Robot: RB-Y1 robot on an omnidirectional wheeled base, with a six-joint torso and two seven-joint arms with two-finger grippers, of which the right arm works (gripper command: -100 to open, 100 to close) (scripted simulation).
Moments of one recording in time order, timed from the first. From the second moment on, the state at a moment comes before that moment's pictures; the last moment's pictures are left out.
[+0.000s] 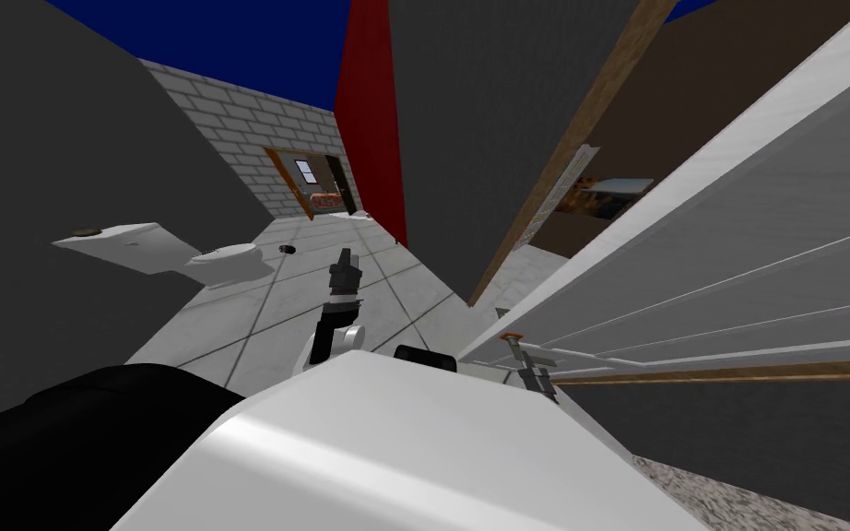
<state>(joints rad) 0.25 -0.50 0.13 -0.57 -0.11 -1.28 -0.43</state>
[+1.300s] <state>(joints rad) 0.22 -0.51 0.15 -0.51 -0.11 -1.32 -0.44</state>
